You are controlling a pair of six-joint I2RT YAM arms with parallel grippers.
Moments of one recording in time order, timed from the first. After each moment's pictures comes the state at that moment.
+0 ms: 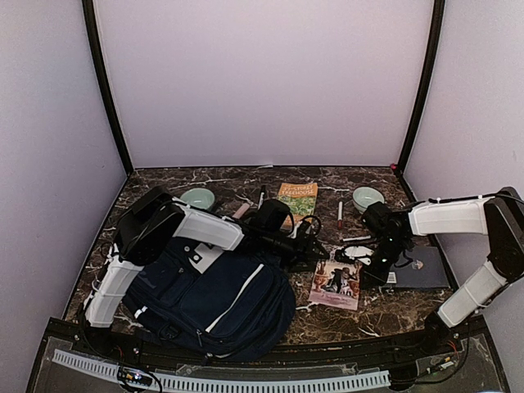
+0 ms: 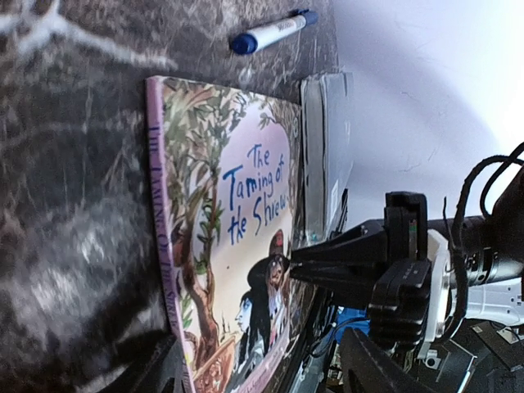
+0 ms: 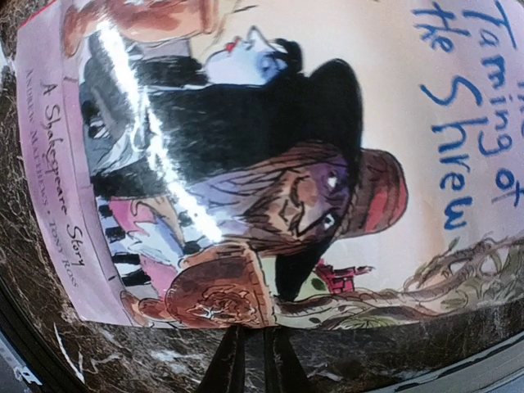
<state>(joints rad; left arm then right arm) -0.93 2.38 1.58 0.19 0.72 -1.08 0.48 1.53 0.77 -0.77 -0.23 -0.59</state>
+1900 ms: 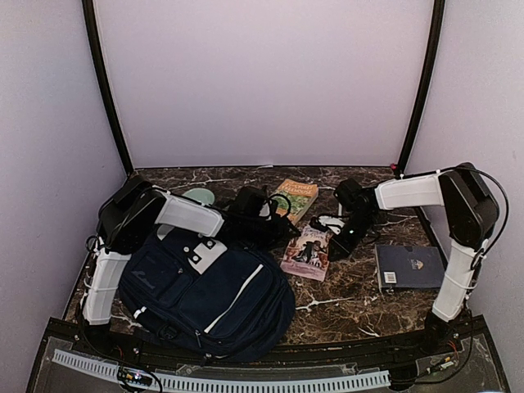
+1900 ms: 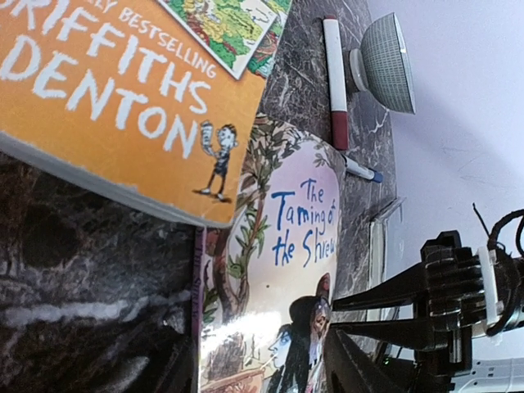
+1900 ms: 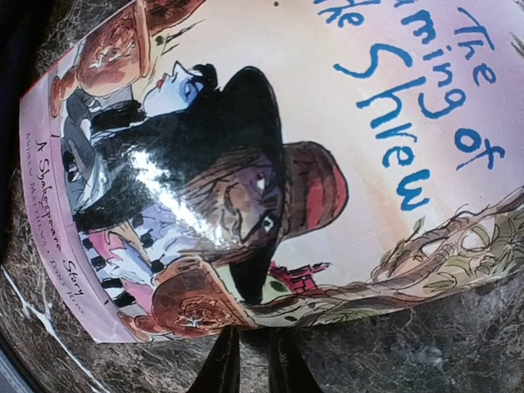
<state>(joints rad) -0.81 2.28 1.46 0.19 0.42 -1.00 0.50 1.86 1.15 -0.69 -0.30 -0.35</state>
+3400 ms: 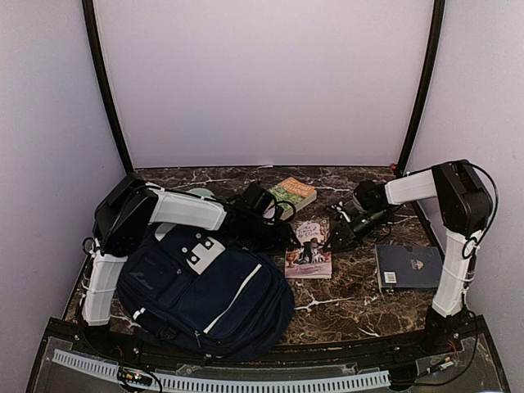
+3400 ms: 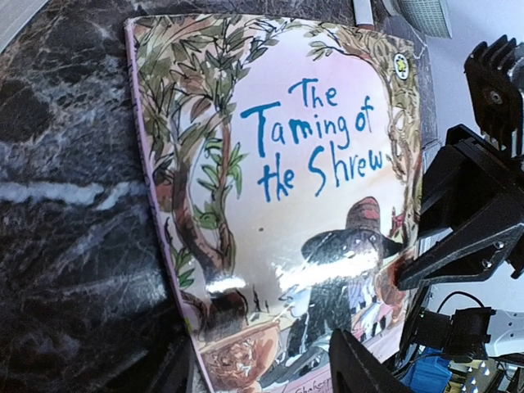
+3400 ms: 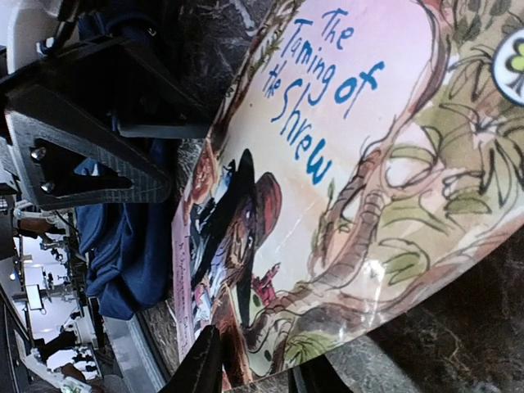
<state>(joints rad) -0.84 2.24 1.55 -0.17 0.44 -0.86 0.30 1.97 1.18 -0.69 -0.91 -0.18</state>
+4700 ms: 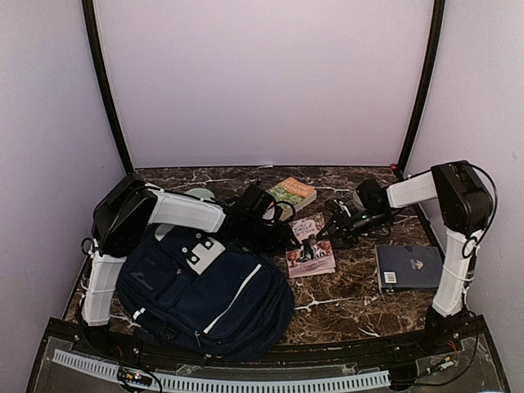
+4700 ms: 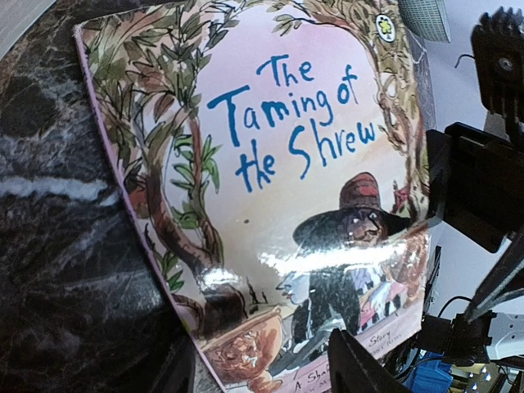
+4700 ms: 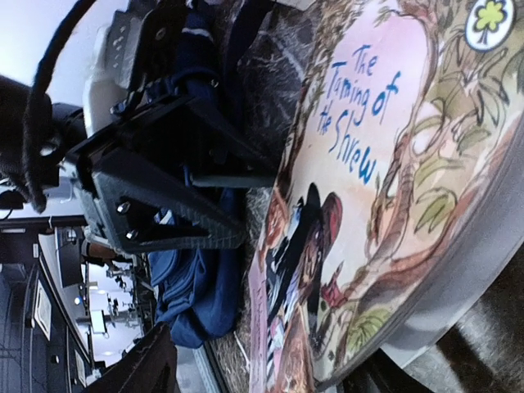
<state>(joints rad) -0.85 2.22 1.52 -0.13 0.42 -0.87 0.27 1.96 1.13 -0.51 -1.13 0.05</state>
